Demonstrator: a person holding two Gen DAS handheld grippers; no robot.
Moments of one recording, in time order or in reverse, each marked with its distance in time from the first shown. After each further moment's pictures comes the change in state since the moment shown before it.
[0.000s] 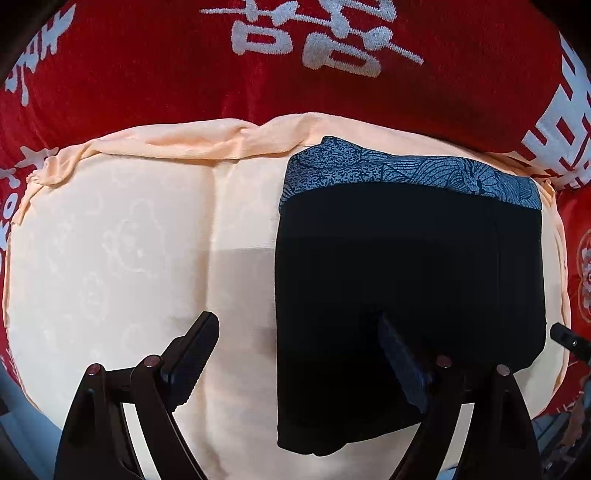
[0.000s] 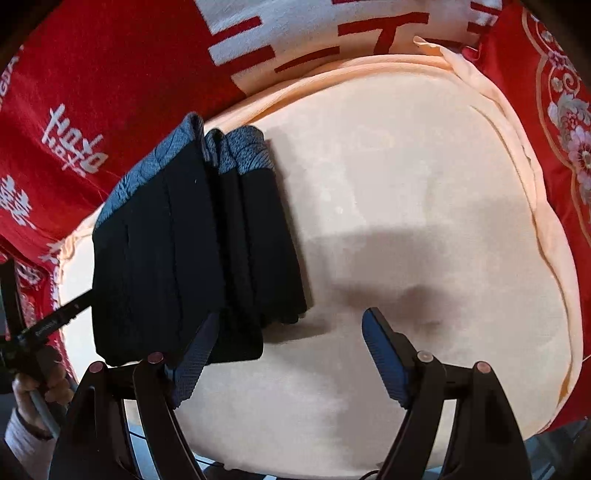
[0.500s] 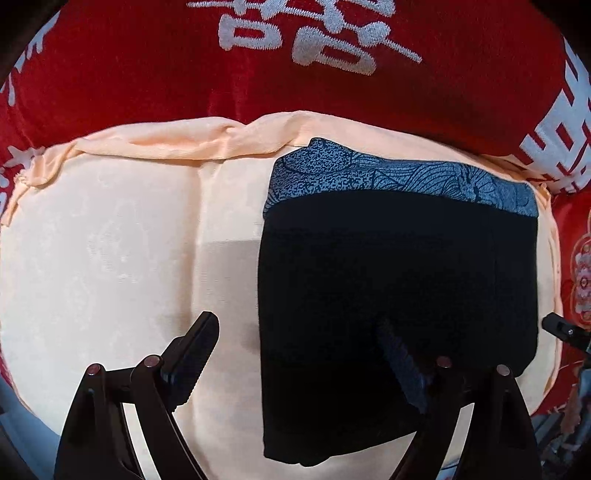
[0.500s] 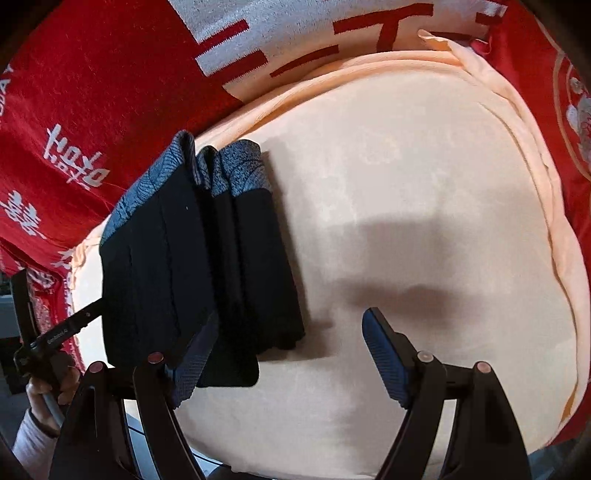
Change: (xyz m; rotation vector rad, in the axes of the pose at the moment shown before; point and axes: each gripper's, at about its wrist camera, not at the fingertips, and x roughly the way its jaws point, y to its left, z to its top) left arm 0.006 -0.003 0.008 -0.017 0.025 -0.057; right arm 0.007 -0.011 0.021 0.005 0.022 0.092
